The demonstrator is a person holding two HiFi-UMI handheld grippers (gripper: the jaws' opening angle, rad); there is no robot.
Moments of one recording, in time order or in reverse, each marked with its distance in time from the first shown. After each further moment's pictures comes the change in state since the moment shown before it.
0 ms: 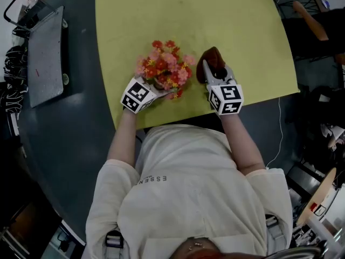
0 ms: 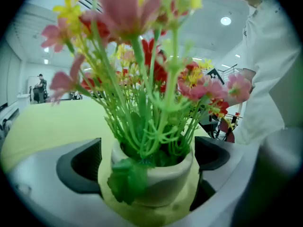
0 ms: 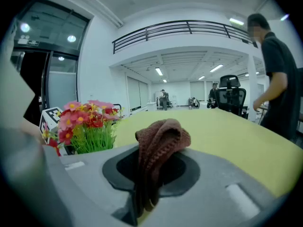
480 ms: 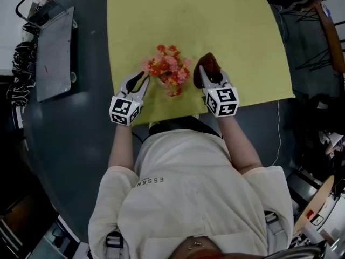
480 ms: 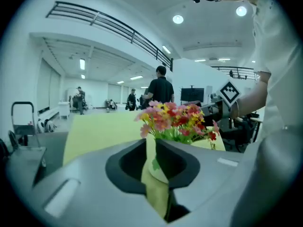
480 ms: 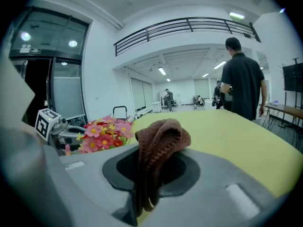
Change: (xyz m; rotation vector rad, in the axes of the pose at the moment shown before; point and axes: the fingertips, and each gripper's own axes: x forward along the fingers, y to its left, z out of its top) left arm -0.109 0.023 0.034 -0.093 -0.137 0.407; right arm -0.026 0.018 0.029 0.020 0.009 0.067
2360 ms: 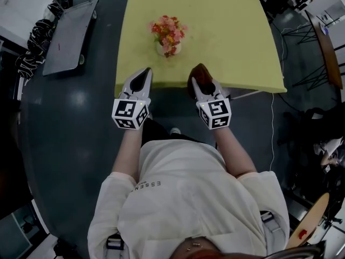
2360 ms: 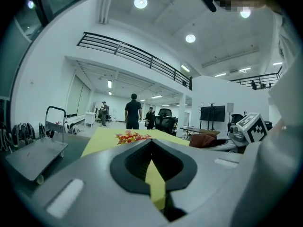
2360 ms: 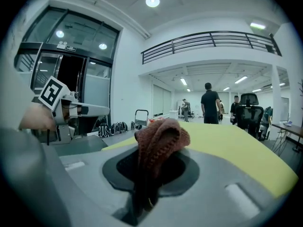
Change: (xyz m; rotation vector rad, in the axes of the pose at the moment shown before) left arm -0.151 -0.178 0.057 -0.110 -0.241 0.293; right arm -0.196 0.100 -0.047 -0.205 -0.097 0.186
